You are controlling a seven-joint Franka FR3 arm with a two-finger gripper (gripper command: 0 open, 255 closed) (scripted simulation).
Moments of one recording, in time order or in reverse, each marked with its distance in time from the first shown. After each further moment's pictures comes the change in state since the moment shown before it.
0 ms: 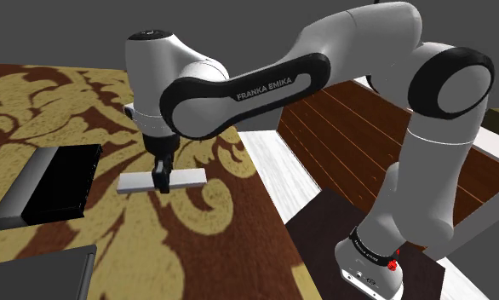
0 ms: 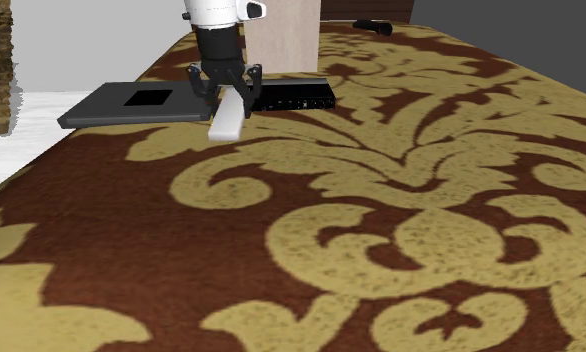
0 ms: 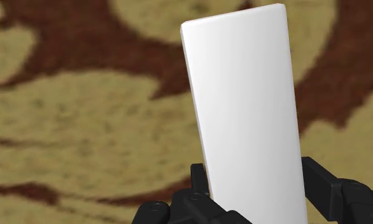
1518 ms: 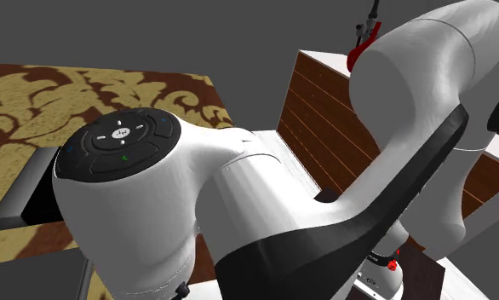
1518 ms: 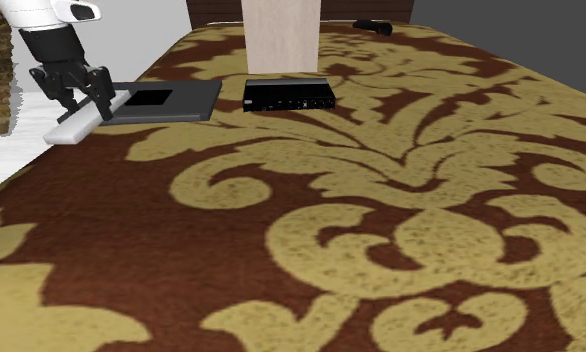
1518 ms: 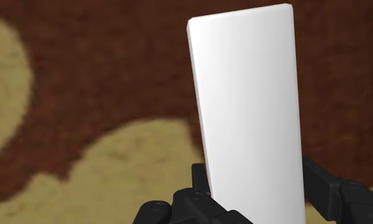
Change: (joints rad) arm 0.280 -0.080 0.183 -0.130 -0.009 0.028 0.475
